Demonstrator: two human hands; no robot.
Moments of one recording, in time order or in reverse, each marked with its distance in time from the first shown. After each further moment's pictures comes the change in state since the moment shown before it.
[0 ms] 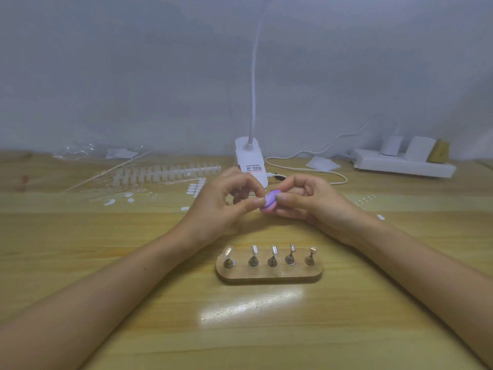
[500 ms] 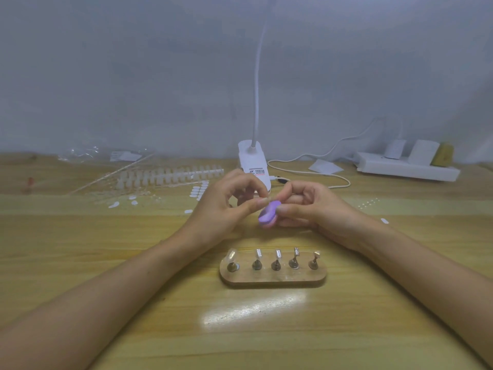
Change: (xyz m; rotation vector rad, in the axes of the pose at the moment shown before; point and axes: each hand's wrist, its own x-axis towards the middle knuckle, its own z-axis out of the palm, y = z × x) left_hand 0.000 0.002 0.000 -0.051 0.013 0.003; right_hand -0.002 -0.001 0.001 -0.034 -0.108 0.014
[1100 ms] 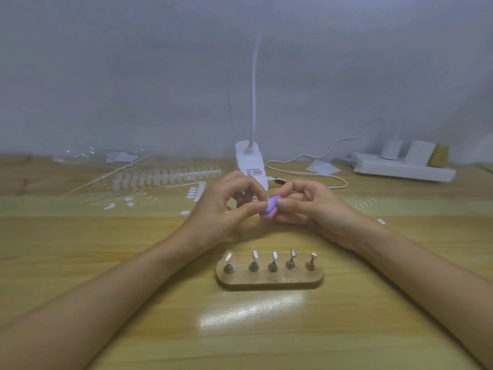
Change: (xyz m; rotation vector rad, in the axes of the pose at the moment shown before) left_hand 0.000 0.000 0.001 0.011 -0.015 0.024; right_hand 0.000 0.000 -0.002 0.005 0.029 -0.005
